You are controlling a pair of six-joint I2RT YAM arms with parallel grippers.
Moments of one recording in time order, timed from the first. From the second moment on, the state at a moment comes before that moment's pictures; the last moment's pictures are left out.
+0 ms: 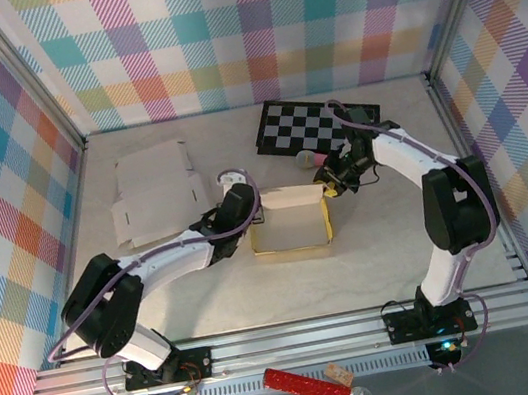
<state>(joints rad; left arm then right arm) -0.77 1.55 0.87 0.01 -0.43 -0.53 0.26 1.76 1.29 -0.78 -0.59 0.87</state>
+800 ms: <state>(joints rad) -0.77 1.51 0.79 0.03 -0.39 -0.65 0.30 1.72 1.21 -0.73 -0.55 0.84</state>
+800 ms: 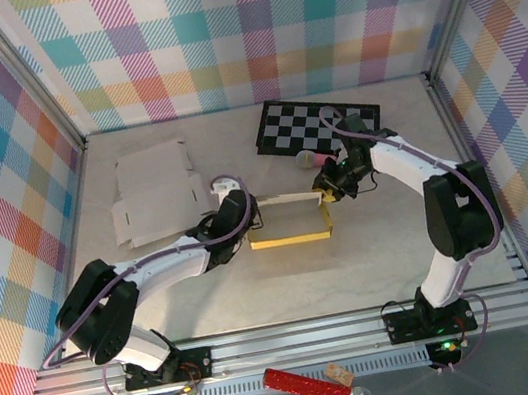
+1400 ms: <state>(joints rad) -0.82 1.41 0.72 -0.07 -0.30 -0.73 0.36 1.63 1.11 -0.66 -0.51 0.80</state>
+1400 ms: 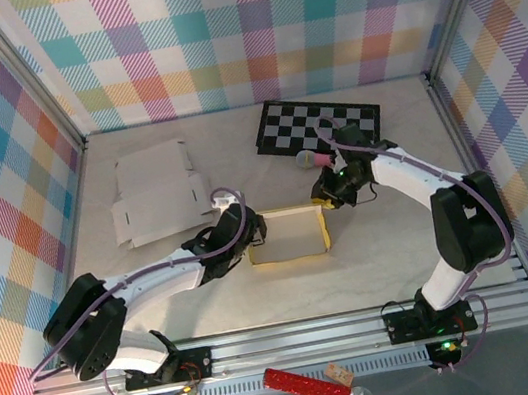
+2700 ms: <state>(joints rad) -0.83 1.02 0.71 -0.48 0.44 -0.80 0.39 1.62 1.07 -0.66 -0.44 0.80</state>
